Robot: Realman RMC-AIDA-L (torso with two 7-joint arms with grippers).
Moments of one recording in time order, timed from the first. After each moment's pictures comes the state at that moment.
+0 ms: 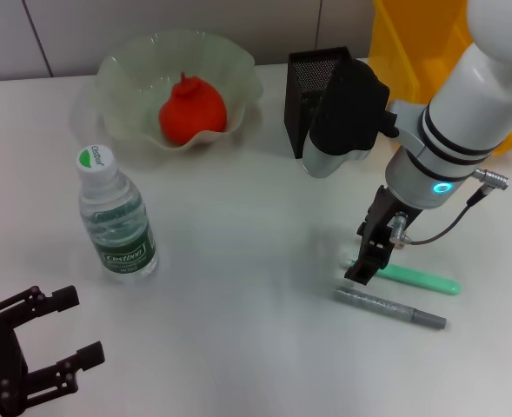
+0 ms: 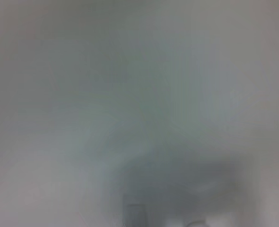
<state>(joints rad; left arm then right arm) -0.16 -2.04 0.76 0.66 1.79 1.82 -1.06 0.79 2.09 -1.56 -1.05 -2.68 -1.46 2.40</state>
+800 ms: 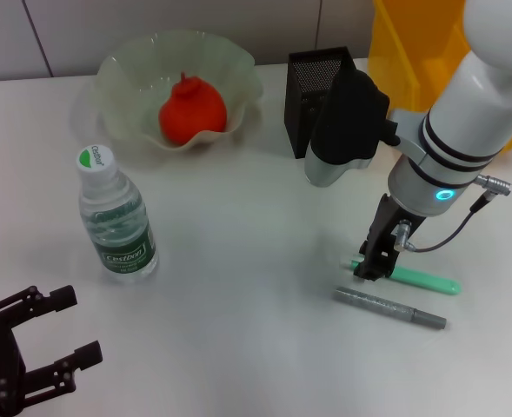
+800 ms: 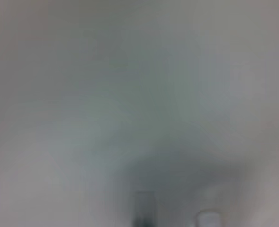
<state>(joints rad) -0.16 -2.04 0.76 0.66 1.79 1.82 -1.07 0.79 2.09 -1.57 -1.04 -2.68 -1.47 2.39</state>
